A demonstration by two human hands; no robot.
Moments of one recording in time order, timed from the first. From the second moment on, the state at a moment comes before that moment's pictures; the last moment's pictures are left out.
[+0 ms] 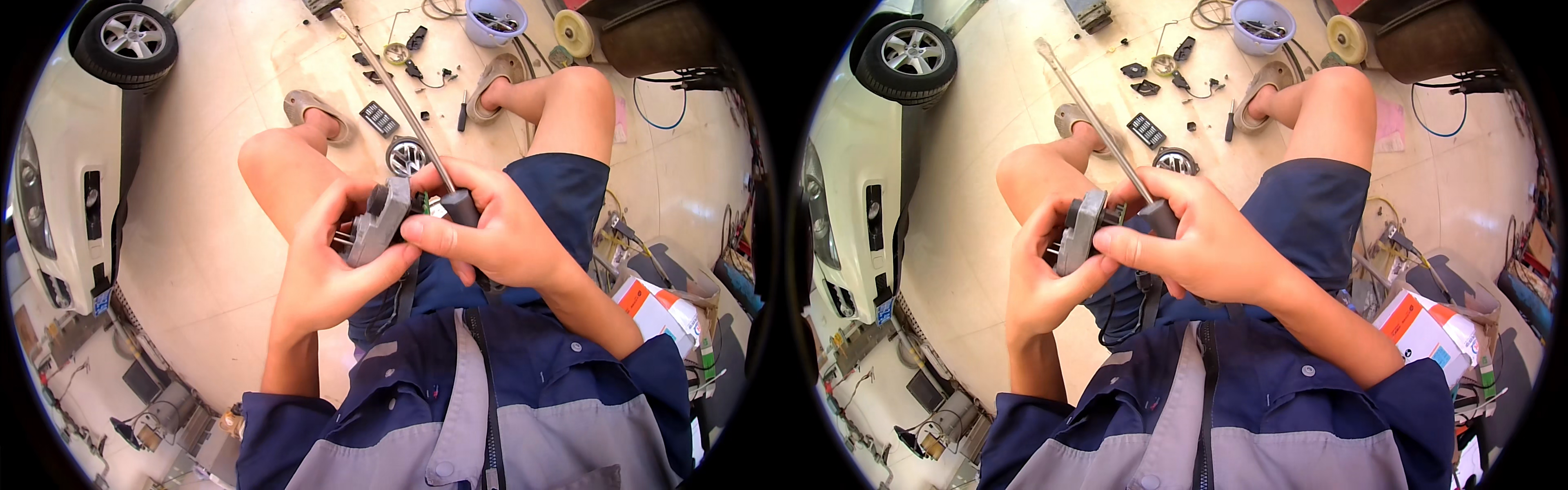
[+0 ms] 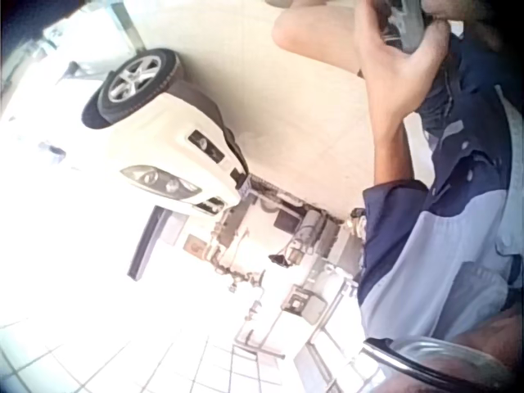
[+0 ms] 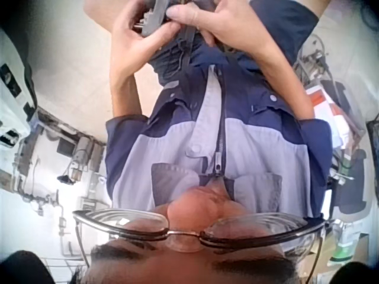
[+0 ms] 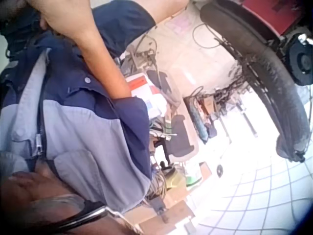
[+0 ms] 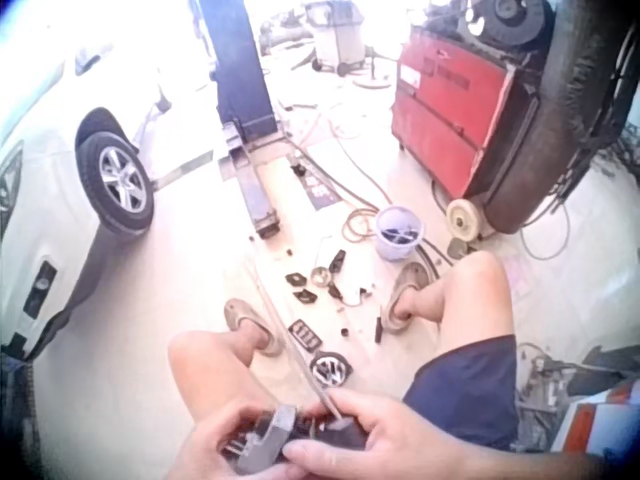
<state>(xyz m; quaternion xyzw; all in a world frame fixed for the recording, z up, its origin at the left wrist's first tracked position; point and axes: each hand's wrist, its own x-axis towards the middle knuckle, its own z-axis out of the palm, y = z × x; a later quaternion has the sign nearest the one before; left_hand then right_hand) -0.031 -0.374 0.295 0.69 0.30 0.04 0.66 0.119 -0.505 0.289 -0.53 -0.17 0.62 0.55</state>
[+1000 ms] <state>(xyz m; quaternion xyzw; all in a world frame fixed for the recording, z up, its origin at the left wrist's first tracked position) -0.053 -0.403 0.264 0.44 0.37 0.06 0.82 0.087 -0.531 0.255 -0.47 -0.07 0.63 0.62</state>
